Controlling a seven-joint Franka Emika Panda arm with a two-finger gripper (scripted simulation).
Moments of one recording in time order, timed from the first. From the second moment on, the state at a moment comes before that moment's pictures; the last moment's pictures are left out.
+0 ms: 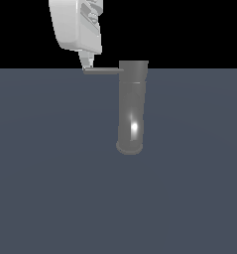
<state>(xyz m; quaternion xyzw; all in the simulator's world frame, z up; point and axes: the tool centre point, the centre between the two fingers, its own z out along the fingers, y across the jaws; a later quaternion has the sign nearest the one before) -0.052 0.075 0.286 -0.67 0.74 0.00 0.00</state>
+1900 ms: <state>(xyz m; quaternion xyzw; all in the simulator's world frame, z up) -0.118 -0.046 0.286 -0.68 0.73 0.00 0.00</state>
